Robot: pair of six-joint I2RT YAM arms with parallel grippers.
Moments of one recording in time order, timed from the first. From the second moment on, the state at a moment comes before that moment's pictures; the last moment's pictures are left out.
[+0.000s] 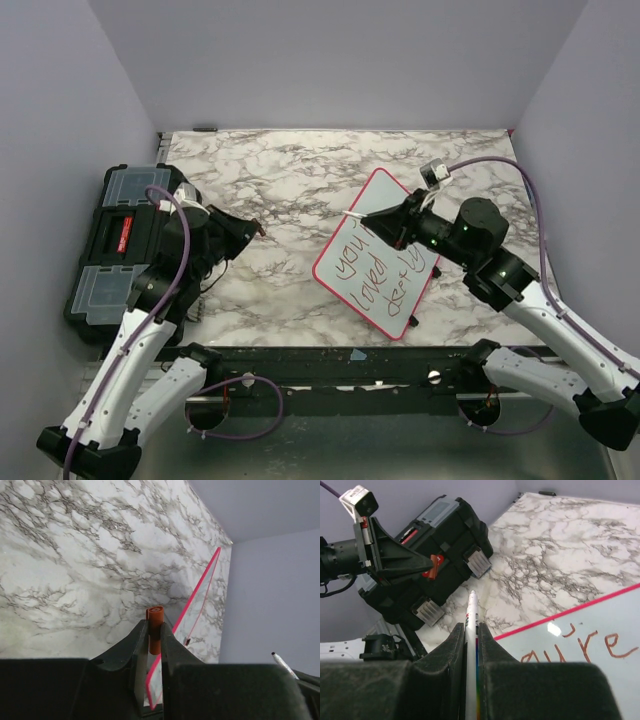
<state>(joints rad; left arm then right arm) -0.39 0.73 0.90 -0.57 -0.07 -1.02 0.69 0.90 0.92 -0.07 -0.22 0.39</state>
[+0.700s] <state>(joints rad) -0.38 0.89 1.04 -0.57 0.11 -1.64 0.75 1.07 1.08 0.02 -0.30 0.36</state>
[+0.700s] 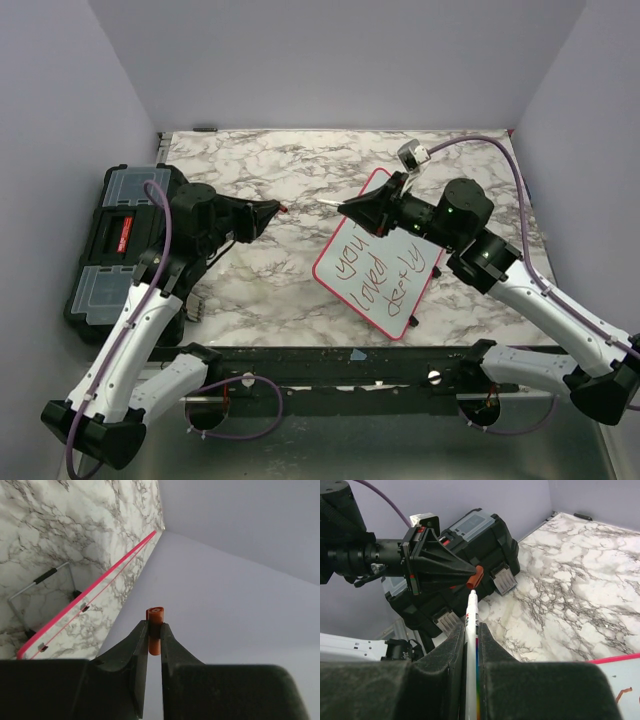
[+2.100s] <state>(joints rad) -0.38 0.89 1.09 -0.56 0.12 -1.78 0.89 1.23 1.16 0.07 -0.19 0.36</state>
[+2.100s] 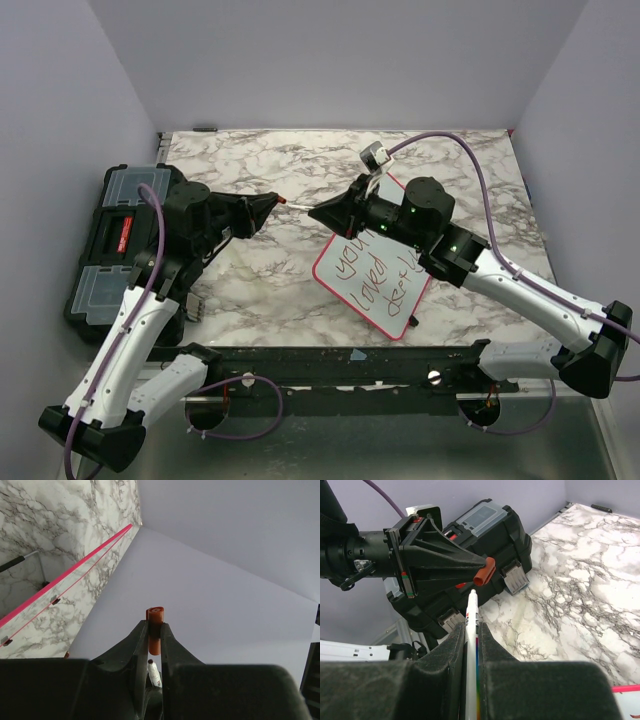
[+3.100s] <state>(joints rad) -0.38 0.88 1.09 -0.56 0.12 -1.77 0.90 1.24 1.16 0.10 -0.17 0.37</state>
